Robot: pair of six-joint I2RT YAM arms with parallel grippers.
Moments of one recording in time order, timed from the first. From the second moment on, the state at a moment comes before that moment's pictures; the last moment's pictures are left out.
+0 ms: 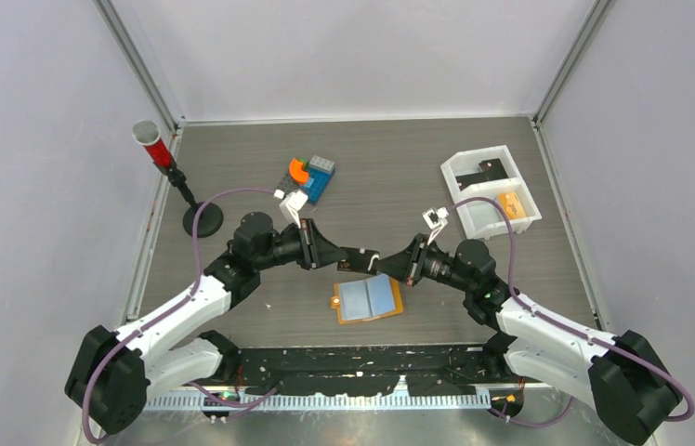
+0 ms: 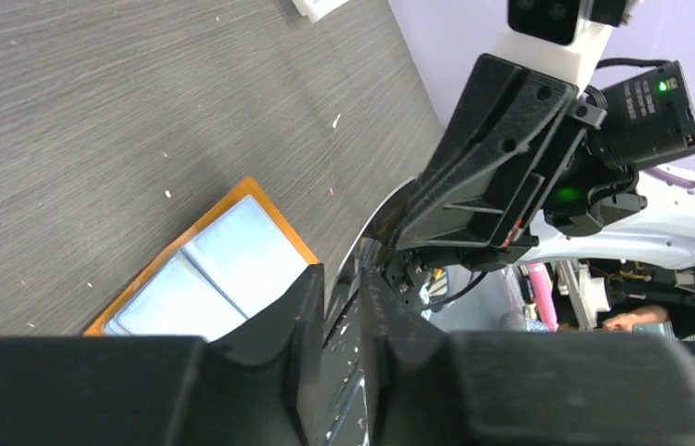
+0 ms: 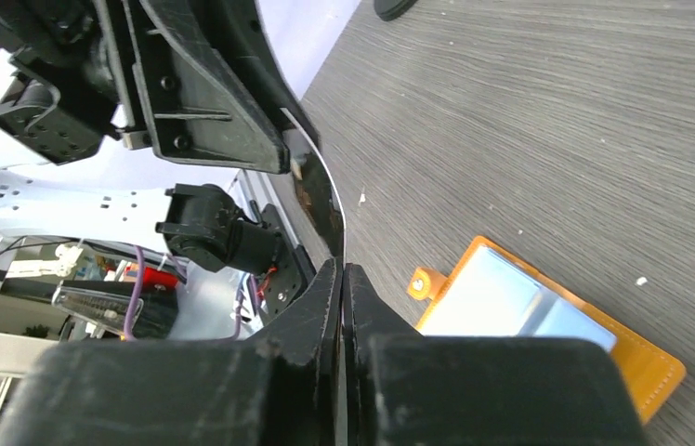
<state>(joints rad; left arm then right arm) -0.59 1.02 0.54 0.22 0.55 -0.78 0.63 0.93 0.27 0.57 -0.48 0.80</state>
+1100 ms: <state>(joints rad) -0.59 0.80 0.81 -0.66 0.17 -0.35 0.19 1.27 0.86 0.10 -0.12 0.65</state>
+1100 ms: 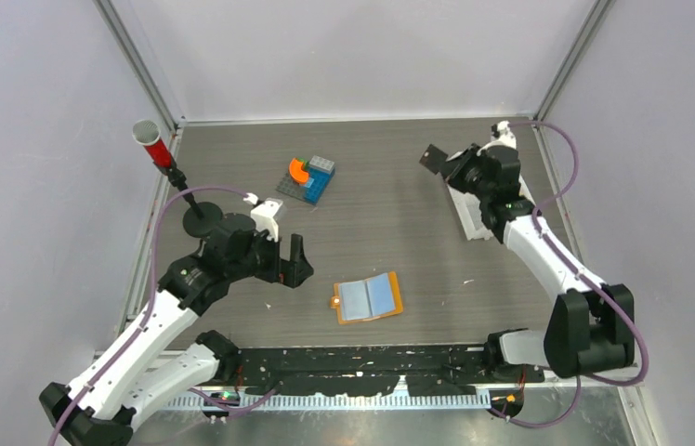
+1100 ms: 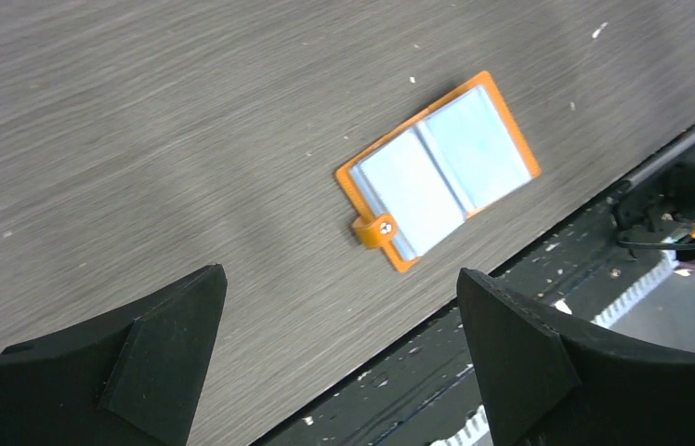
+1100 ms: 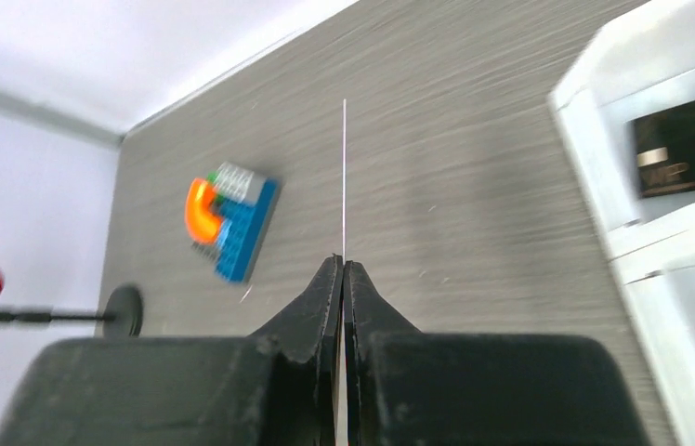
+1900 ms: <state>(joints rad) -0.62 0.66 0.82 -0.81 0.00 -0.23 -0.18 1.65 1.06 0.03 0.02 0.84</state>
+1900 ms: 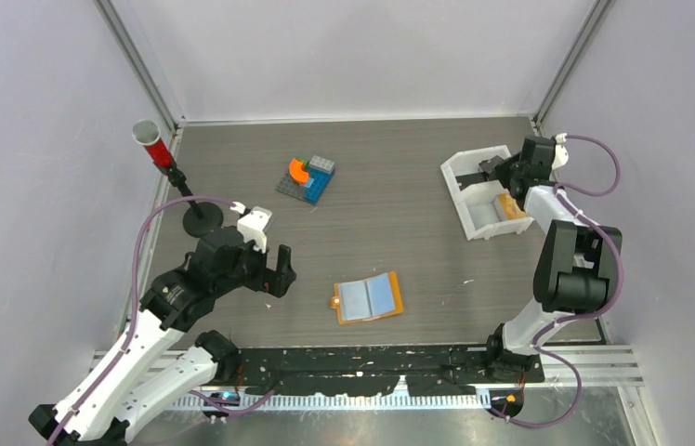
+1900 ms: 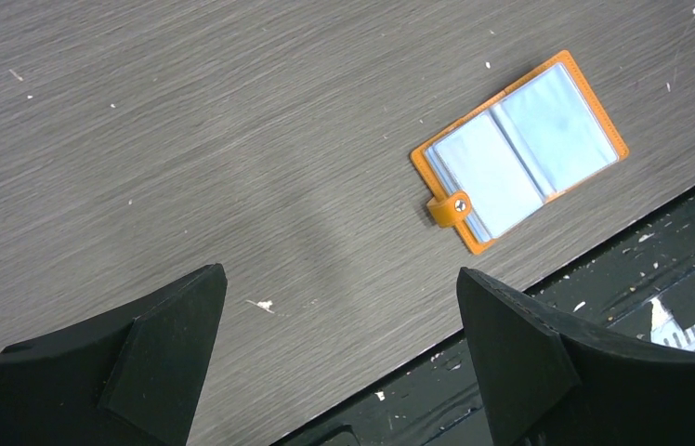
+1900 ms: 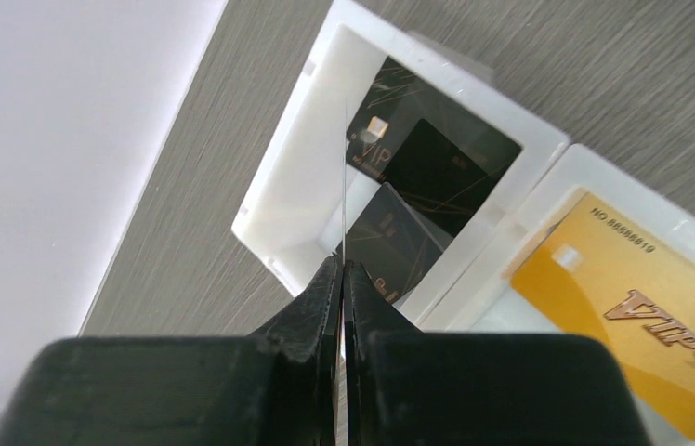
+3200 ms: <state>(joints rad) -0.62 0.60 0.82 -0.81 -0.04 -0.21 -0.25 1.77 1.10 0.06 0.00 0.96</state>
